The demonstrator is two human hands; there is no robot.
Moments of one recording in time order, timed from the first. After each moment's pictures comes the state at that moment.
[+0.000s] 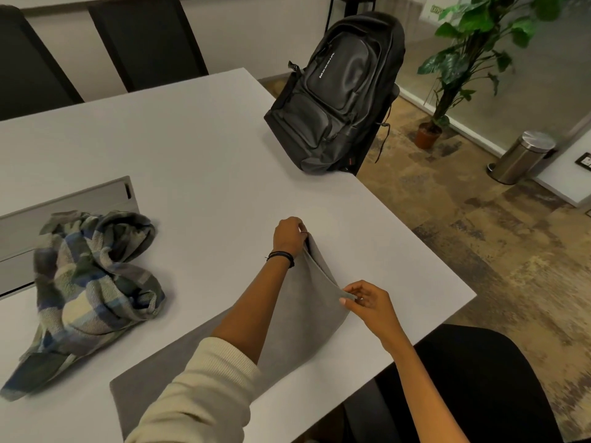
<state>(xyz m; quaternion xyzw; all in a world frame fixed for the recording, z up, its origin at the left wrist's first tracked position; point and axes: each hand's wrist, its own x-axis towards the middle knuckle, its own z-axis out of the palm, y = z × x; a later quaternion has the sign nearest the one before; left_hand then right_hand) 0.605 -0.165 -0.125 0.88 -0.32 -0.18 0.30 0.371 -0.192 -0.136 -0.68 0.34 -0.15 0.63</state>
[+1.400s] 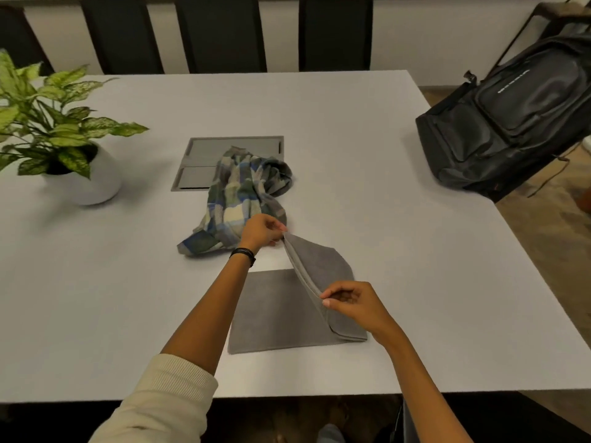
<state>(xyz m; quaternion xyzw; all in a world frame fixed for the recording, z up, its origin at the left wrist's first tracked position) 0.642 0.164 -0.106 0.87 -0.06 -0.17 0.46 0.440 -0.020 -0.094 -0.74 0.04 0.08 0.66</state>
